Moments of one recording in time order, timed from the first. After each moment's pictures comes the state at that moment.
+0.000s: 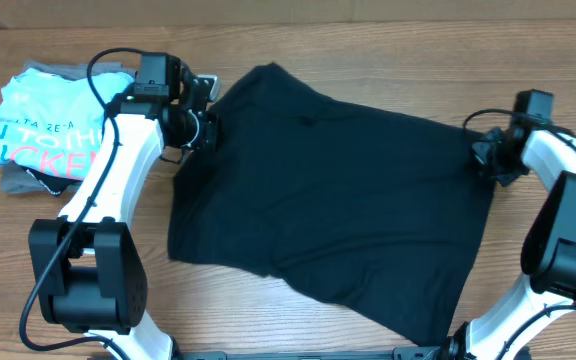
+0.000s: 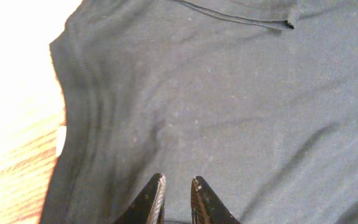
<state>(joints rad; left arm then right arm) -0.07 1.83 1.43 -0.78 0.34 0.06 -0.31 1.99 1.27 -0.57 -0.03 0.63</state>
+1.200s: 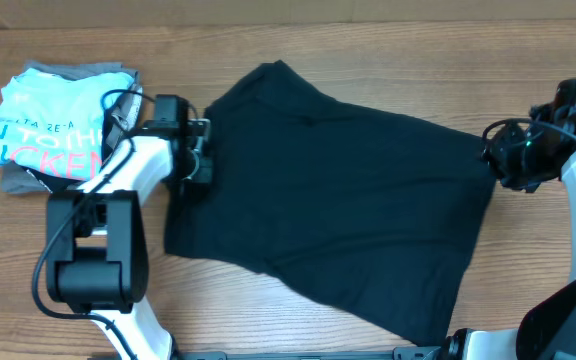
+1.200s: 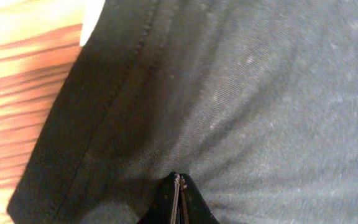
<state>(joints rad) -0.03 1.94 1.19 -0.61 0.12 -0.01 -0.32 1.58 1.34 -1.06 -0.28 0.41</state>
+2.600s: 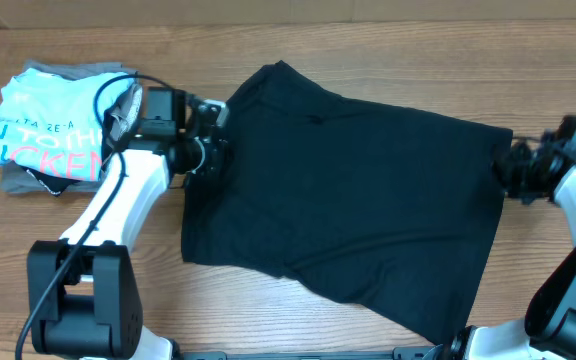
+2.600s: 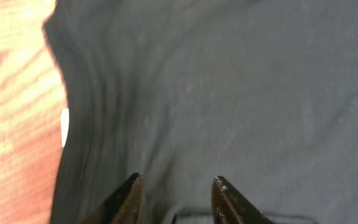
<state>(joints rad) -0.09 1.71 1.14 -0.54 0.33 0.14 -0.45 1.68 1.09 -0.59 -0.31 0.48</state>
